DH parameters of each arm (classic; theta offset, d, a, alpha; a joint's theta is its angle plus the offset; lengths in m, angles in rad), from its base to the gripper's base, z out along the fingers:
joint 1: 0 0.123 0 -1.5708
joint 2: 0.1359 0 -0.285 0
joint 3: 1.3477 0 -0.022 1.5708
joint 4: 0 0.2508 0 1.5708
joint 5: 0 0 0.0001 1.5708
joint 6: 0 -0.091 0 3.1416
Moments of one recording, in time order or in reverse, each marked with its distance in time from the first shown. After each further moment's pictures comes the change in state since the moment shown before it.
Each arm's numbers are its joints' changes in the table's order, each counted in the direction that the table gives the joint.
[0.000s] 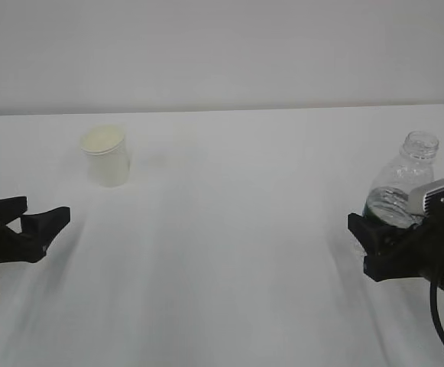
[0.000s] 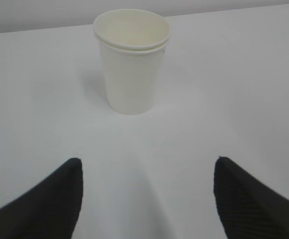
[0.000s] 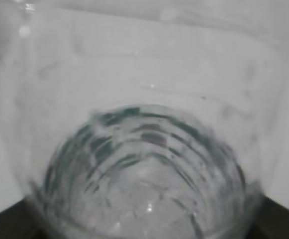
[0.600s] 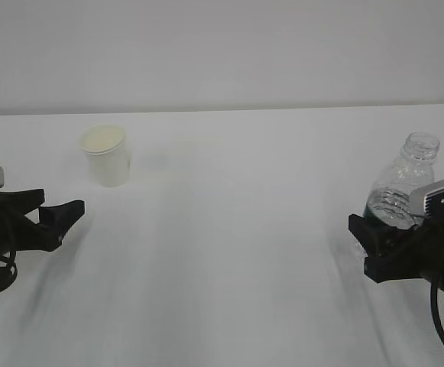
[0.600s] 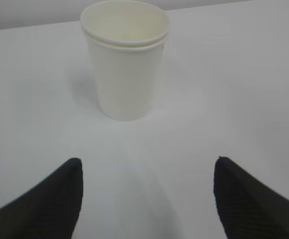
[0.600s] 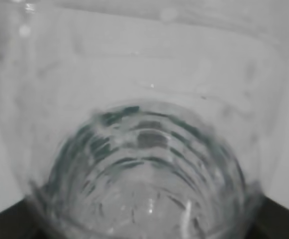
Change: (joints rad) left arm 0.000 0.105 -0.108 0.039 0.000 0.000; right arm 0.000 -0.002 0.004 0.003 0.002 0.000
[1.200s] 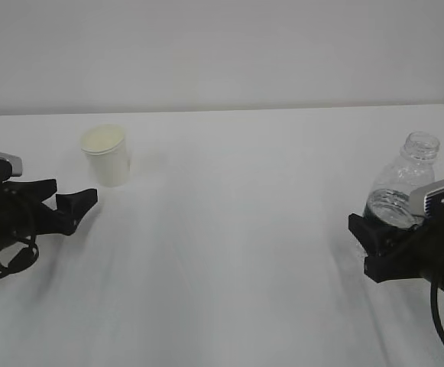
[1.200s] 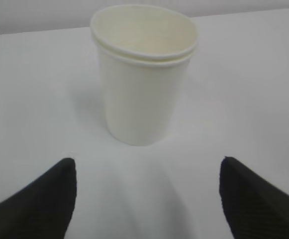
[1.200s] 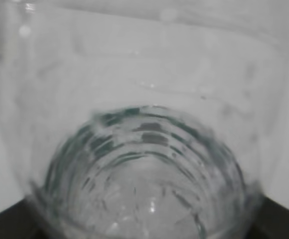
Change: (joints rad) left arm 0.000 0.124 -0.154 0.013 0.000 0.043; right arm 0.000 0.000 0.000 0.000 0.000 0.002
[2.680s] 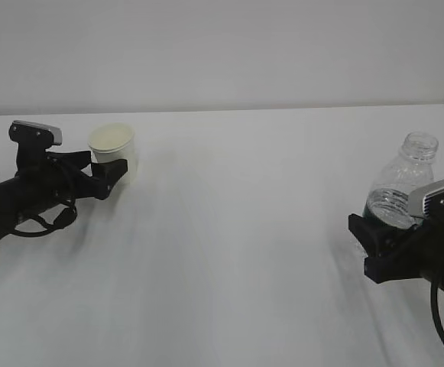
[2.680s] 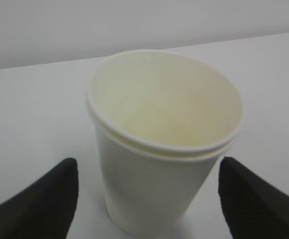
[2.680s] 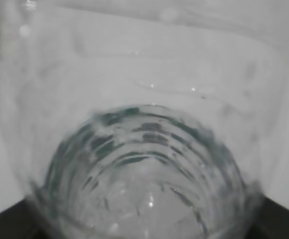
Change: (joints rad) left arm -0.057 0.134 -0.320 0.035 -0.105 0.102; right arm 0.000 0.000 0.000 0.000 0.002 0.017
